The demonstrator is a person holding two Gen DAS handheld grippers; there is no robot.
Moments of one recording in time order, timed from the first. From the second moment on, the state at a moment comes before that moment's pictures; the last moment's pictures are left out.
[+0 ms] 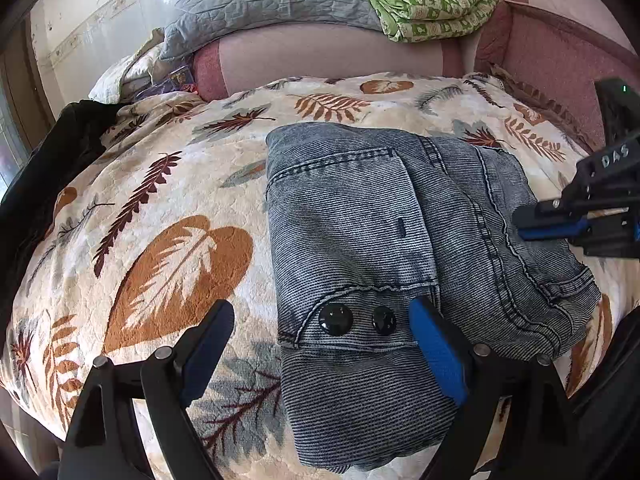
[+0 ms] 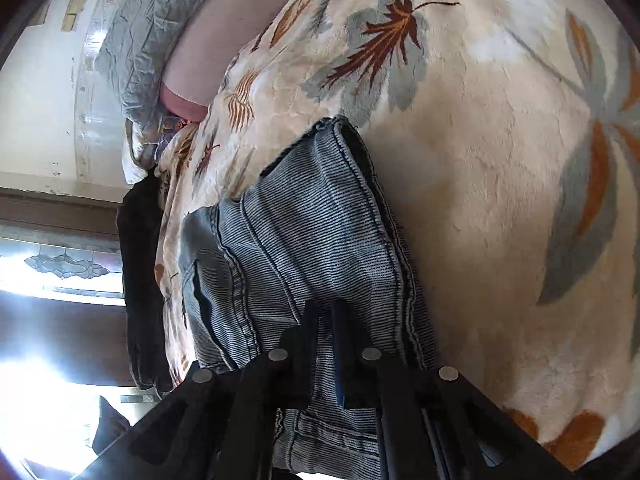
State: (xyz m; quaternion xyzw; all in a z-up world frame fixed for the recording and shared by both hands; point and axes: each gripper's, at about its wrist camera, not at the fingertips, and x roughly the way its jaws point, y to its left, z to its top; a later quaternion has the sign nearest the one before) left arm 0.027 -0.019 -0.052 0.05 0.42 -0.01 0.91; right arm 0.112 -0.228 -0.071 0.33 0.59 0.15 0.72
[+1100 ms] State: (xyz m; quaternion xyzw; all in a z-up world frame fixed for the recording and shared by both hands) left arm 0.010 0.081 -0.066 -0.31 0.42 -0.08 0.85; right arm 0.233 -0.023 0.023 -0.09 0.58 0.24 0.77
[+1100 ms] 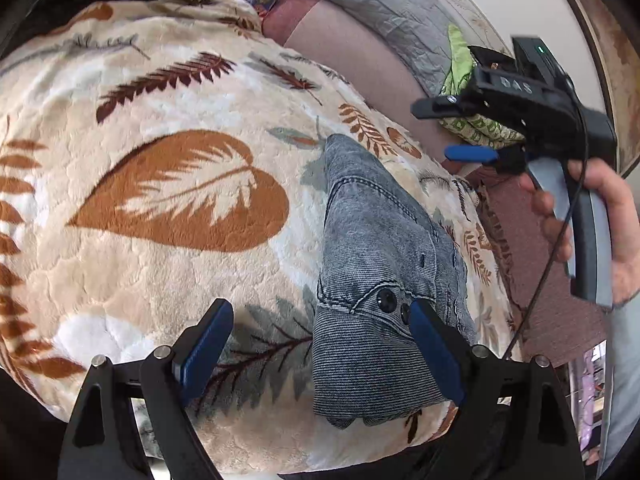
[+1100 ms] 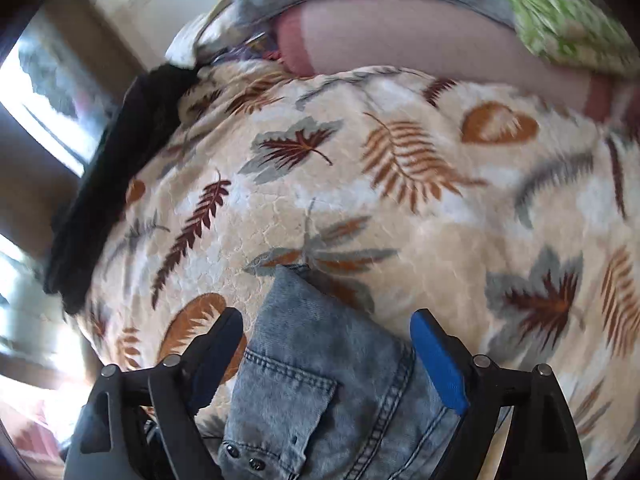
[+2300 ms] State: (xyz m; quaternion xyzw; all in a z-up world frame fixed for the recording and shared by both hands) left arm 0.007 0.051 -0.056 -0.27 0.42 -0.09 0.86; right arm 0.211 -0.042 -0.023 0.03 0.64 0.25 0.72
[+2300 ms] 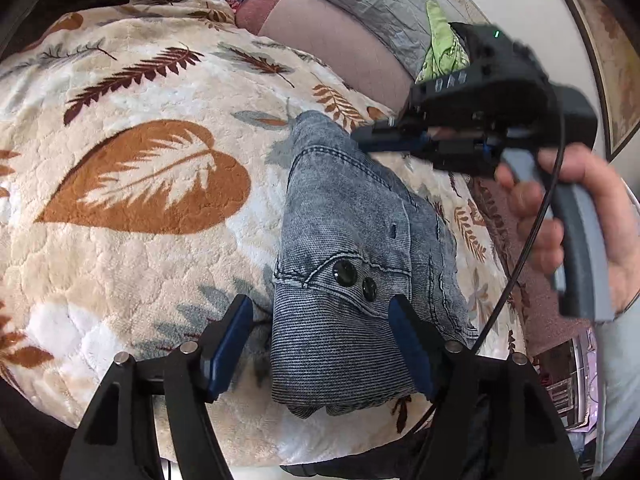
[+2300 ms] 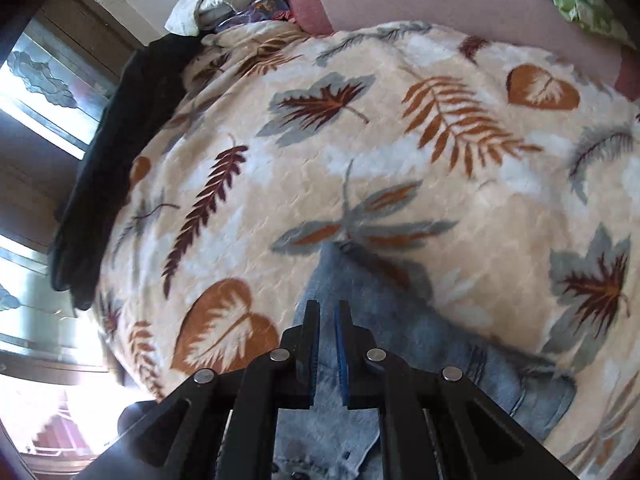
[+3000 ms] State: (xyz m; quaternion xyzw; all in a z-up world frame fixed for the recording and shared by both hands) left arm 0.004 0.049 -0.045 -0.22 0.43 -0.05 0.87; right arm 0.118 -0.156 -0.034 0.10 0.58 0.22 0.78
